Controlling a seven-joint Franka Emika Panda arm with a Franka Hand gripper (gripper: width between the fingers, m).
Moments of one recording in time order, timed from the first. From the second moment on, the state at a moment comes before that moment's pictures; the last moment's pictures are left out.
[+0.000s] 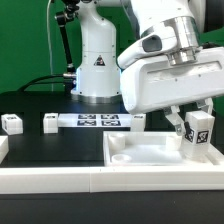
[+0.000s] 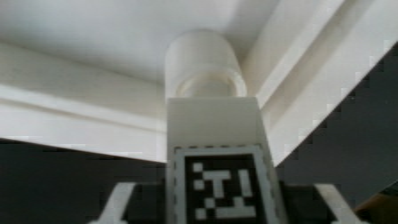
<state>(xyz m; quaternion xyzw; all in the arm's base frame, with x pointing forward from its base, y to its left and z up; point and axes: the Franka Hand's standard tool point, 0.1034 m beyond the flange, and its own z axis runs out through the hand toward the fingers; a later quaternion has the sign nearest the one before) 0.624 0.105 0.072 -0.96 -0.18 -0.22 0.07</state>
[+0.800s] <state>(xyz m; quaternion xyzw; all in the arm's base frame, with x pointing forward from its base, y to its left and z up) 0.623 0.105 0.071 -0.96 -0.18 -0.23 0.07</state>
